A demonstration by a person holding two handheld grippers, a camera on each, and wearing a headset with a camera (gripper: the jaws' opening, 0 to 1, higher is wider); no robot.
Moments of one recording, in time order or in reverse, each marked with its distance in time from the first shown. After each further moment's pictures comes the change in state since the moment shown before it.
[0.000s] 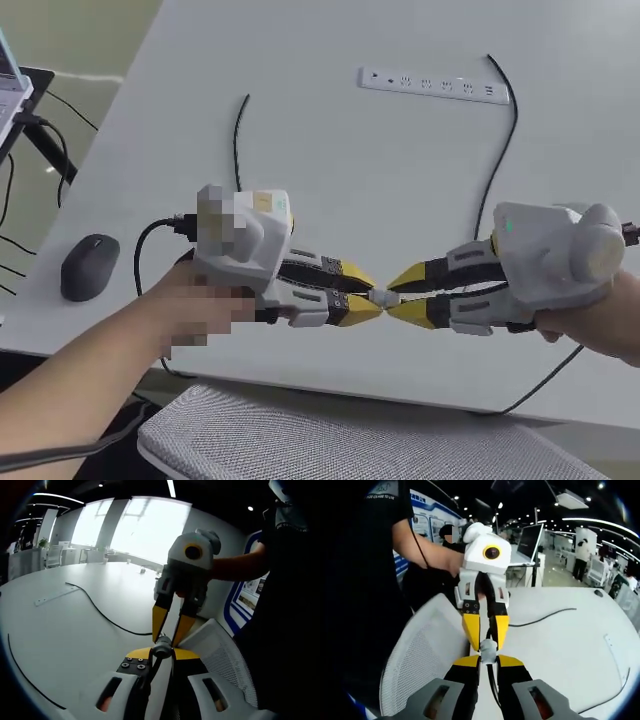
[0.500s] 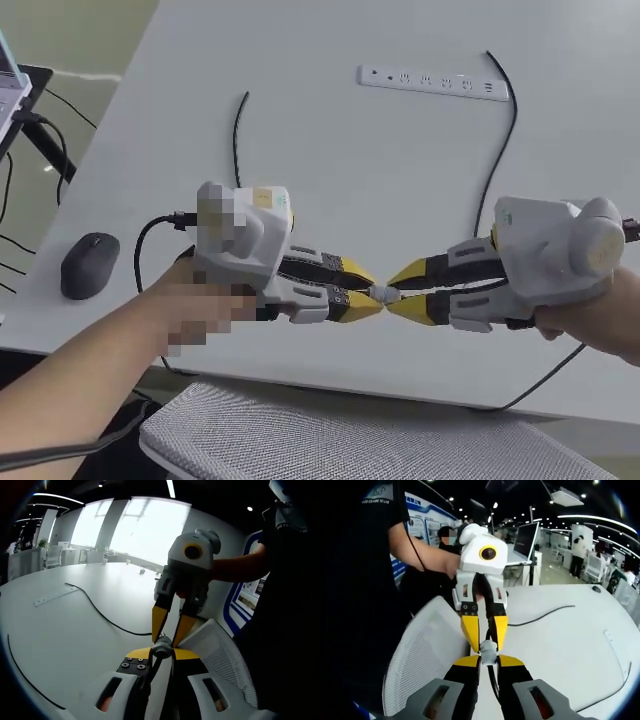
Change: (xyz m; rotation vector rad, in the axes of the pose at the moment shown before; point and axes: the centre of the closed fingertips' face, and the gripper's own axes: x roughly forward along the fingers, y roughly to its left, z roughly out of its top) left arm -0.001 -0.001 0.001 0.003 -0.004 -0.005; right arm 0.001 0.000 0.003 0.041 -0.001 -0.017
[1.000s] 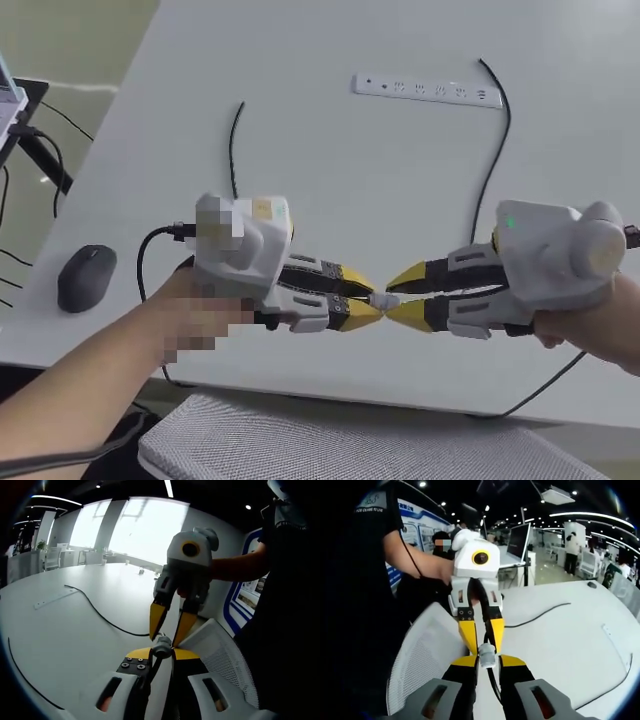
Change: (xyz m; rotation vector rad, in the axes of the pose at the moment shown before) left arm 0.001 0.001 0.002 0.018 0.003 -0.002; right arm -0.005 -0.002 0.005 0.062 -0.028 -0.030
